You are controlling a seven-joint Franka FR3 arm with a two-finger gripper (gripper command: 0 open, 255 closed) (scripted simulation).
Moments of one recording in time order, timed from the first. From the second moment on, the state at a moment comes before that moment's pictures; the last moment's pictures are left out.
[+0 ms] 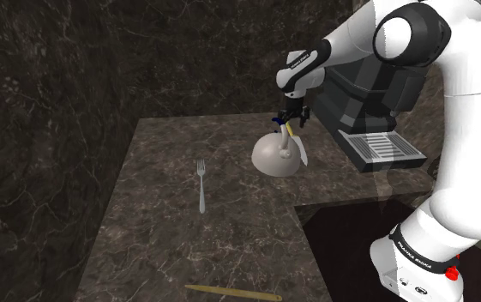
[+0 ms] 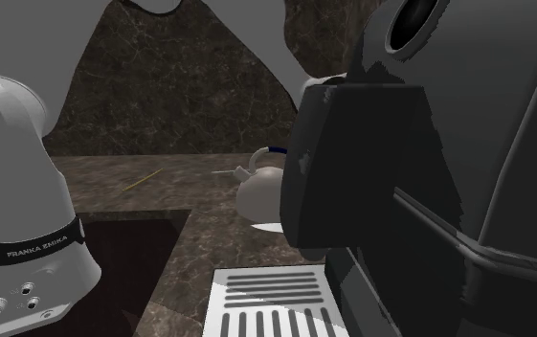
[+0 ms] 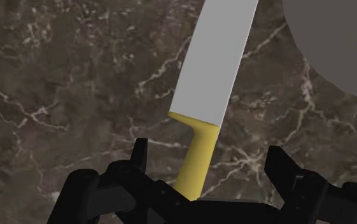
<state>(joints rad) -0.21 0.57 -0.17 -1.79 0.05 2.17 0.06</state>
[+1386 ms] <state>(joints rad) -0.21 0.55 -0.17 -1.78 0.05 2.15 0.06</state>
